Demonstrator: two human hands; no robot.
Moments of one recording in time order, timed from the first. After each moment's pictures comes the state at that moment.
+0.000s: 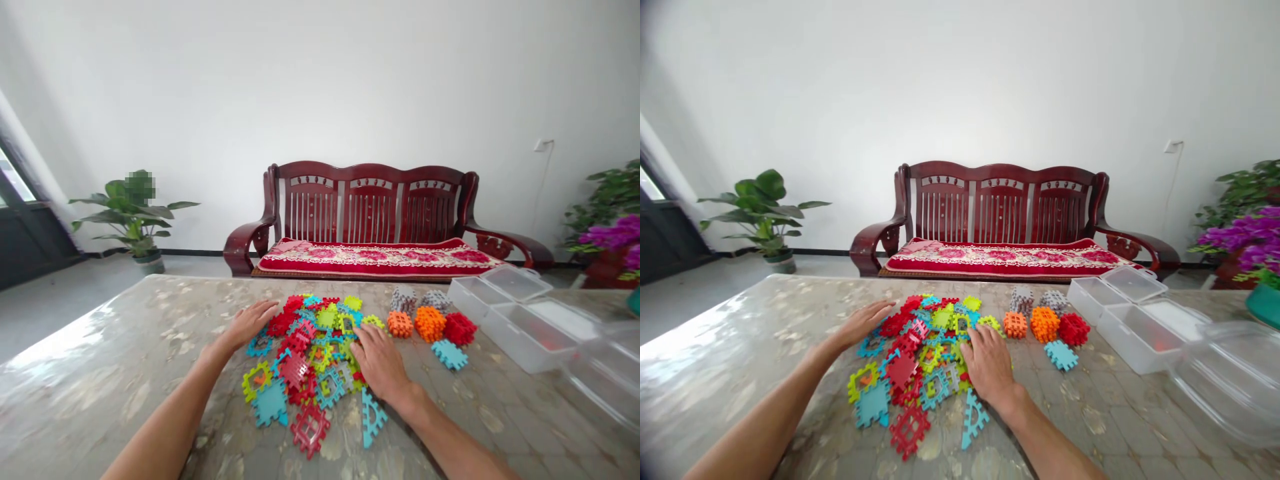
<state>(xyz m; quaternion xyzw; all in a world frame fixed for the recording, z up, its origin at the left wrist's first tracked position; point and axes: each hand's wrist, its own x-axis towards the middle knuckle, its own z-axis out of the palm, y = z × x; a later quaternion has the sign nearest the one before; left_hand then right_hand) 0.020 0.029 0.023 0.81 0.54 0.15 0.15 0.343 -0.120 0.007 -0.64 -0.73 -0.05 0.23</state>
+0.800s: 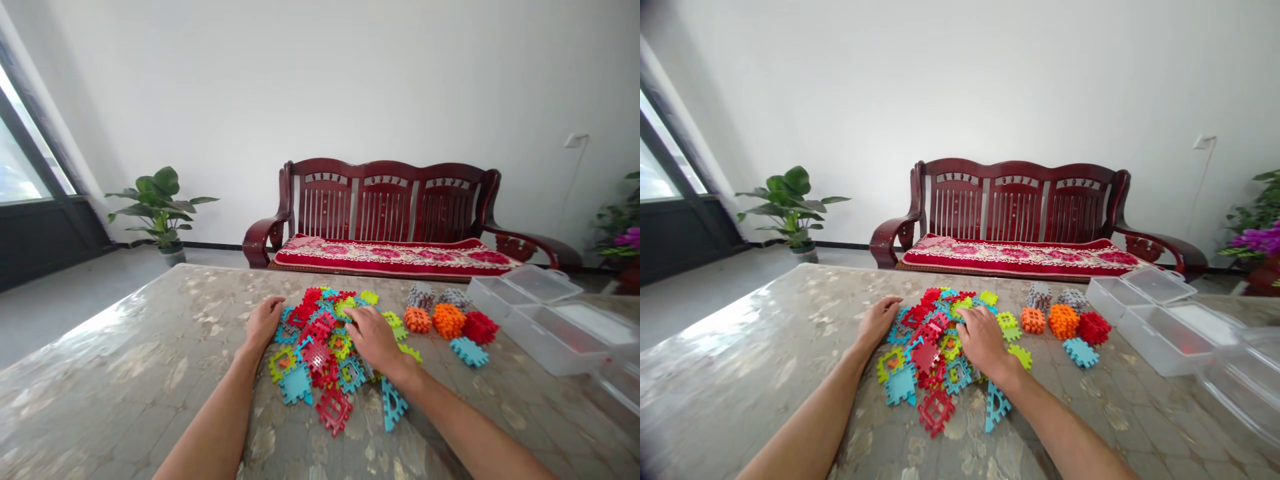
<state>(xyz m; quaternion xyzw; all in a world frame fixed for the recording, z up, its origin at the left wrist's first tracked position) 0.023 0.002 0.015 0.65 0.67 0.32 0.16 0.297 -0.097 0.047 -0.57 -0.77 -0.01 0.27</state>
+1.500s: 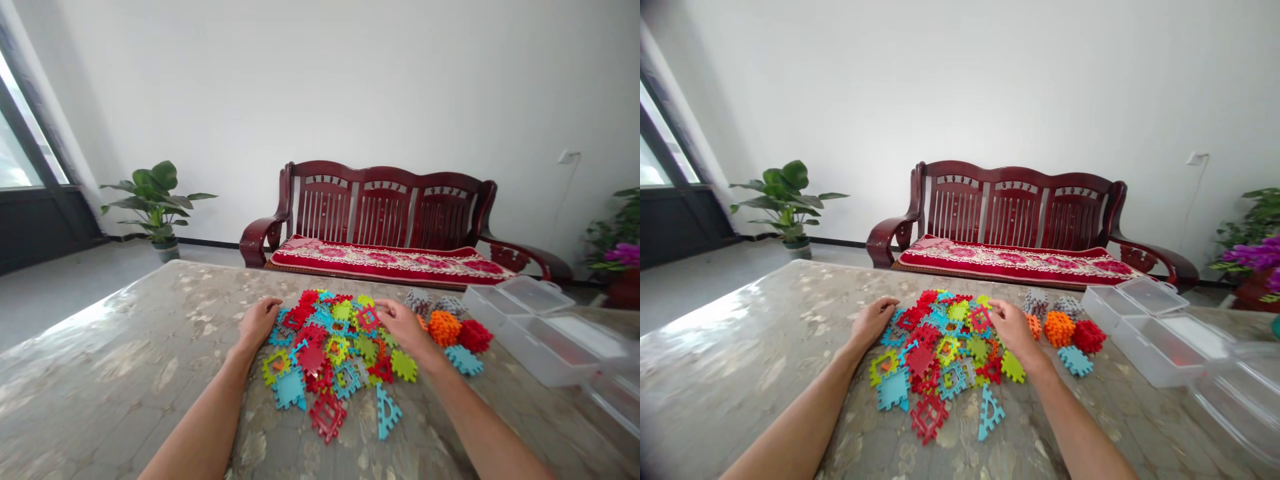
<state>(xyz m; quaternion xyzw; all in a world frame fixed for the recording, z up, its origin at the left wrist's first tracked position) 0.022 0.002 0.016 0.67 0.67 0.27 0.14 0.373 -0.072 0.044 -0.62 -0.63 0.24 0.40</state>
